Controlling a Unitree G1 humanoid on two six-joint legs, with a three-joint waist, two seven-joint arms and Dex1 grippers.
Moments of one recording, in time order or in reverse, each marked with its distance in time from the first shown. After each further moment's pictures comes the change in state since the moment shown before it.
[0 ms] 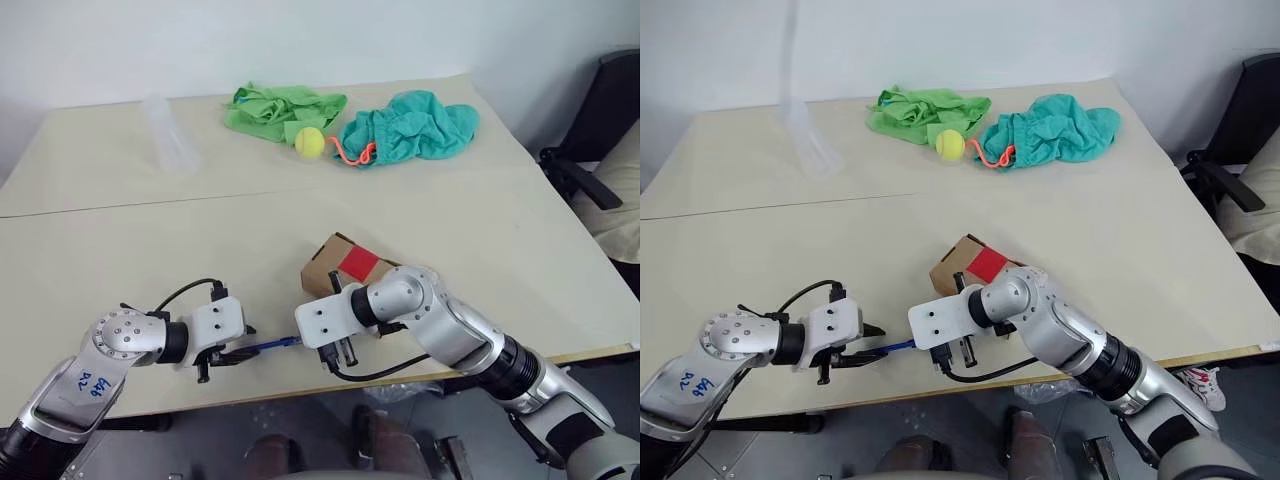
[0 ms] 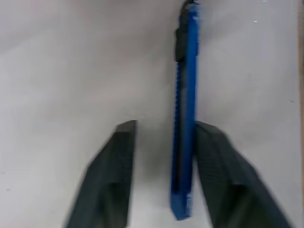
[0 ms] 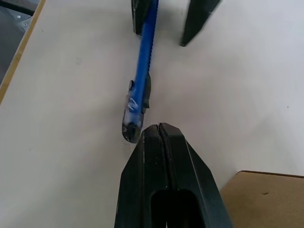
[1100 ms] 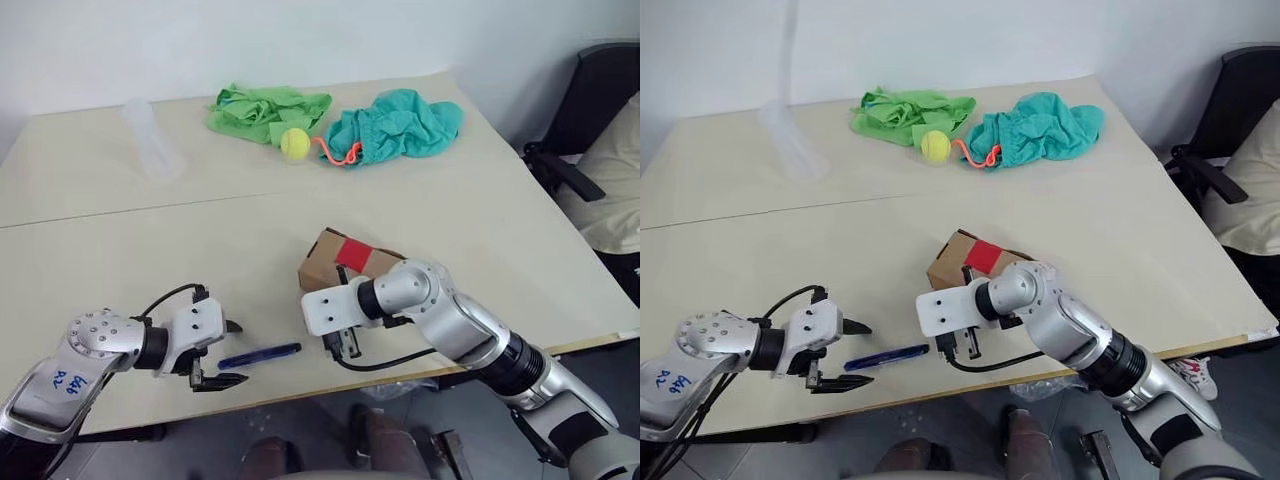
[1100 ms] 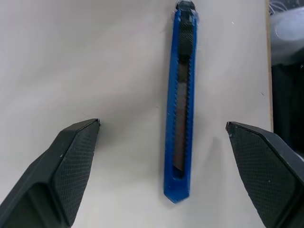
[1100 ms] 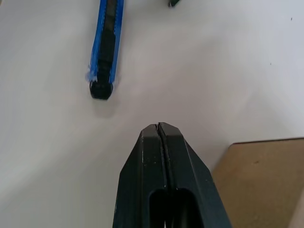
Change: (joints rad) left arm 0.061 0.062 0.072 0.084 -0.100 -0.046 -0.120; right arm -0.002 -0.013 -0.032 0.019 0.019 0.020 -0.006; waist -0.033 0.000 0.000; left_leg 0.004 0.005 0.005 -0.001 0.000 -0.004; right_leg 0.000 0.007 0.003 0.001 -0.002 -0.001
